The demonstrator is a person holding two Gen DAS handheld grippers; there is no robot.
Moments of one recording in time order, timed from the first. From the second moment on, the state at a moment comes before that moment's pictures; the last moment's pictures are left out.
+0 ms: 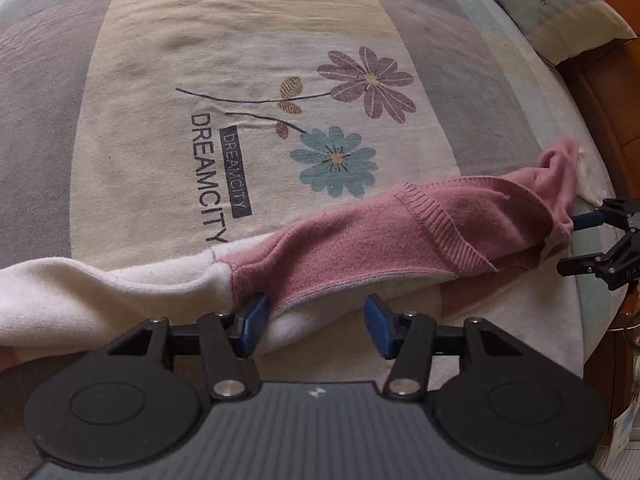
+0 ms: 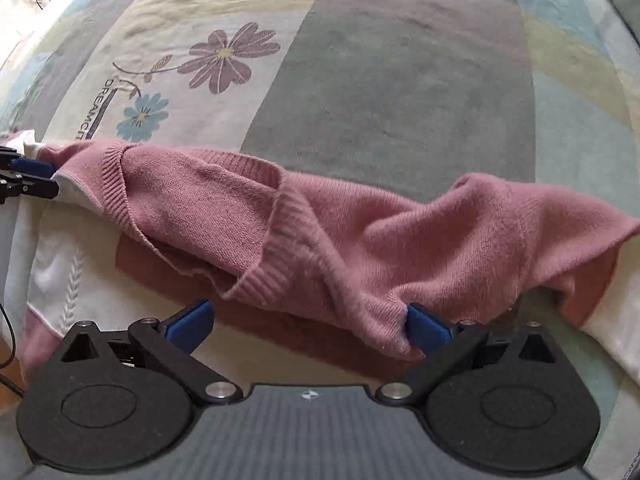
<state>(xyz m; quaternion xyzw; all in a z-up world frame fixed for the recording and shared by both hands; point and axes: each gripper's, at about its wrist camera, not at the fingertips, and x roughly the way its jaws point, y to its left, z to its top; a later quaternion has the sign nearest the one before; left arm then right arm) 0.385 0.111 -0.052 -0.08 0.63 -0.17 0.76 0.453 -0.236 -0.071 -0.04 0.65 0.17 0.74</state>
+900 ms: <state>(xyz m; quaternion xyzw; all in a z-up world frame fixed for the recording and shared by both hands) 0.400 0.066 -0.055 0.11 0.55 -0.35 0.75 0.506 -0.142 -0.083 0.06 0.57 0.45 0.69</state>
